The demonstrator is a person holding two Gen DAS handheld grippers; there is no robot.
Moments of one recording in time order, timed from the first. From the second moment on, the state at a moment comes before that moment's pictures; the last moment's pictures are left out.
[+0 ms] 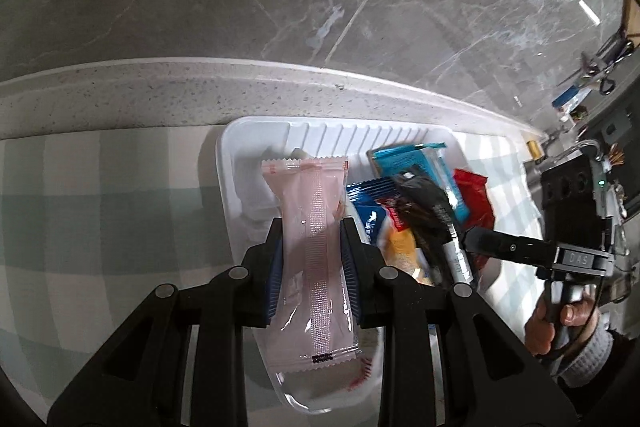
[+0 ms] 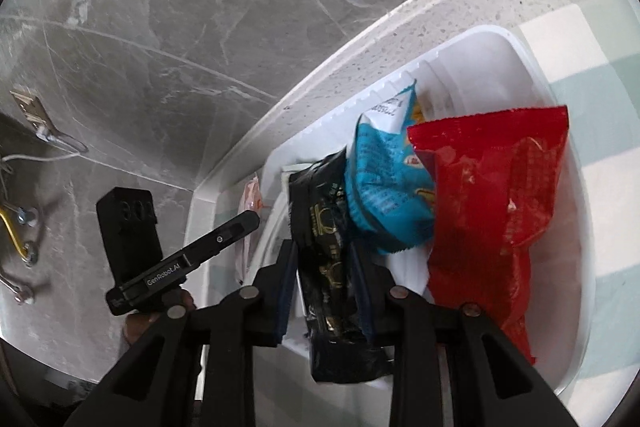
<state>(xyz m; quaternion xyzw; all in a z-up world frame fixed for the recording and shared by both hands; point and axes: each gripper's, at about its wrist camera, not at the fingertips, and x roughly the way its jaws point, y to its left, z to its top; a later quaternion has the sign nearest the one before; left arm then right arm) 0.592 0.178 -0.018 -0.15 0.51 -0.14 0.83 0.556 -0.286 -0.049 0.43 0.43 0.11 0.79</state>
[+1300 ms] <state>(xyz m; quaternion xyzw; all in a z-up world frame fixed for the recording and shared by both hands) 0.378 0.113 0.041 -0.02 0.49 -0.16 0.86 0.394 -0.212 0.032 0.27 0.43 0.10 0.86</state>
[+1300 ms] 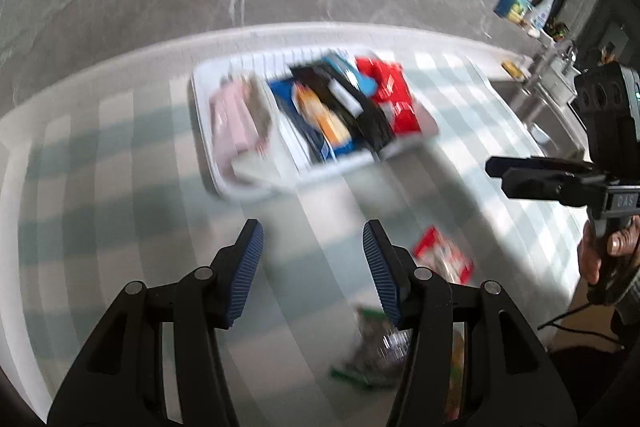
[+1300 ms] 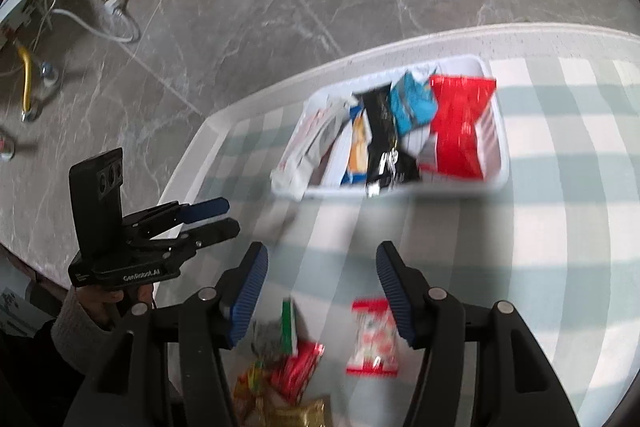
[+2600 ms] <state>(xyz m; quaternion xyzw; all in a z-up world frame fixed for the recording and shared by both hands) 0.234 0.061 -0.025 0.03 0.57 -0.23 0.79 0.302 -0.120 -0.040 0.25 0.57 0.12 0.77</state>
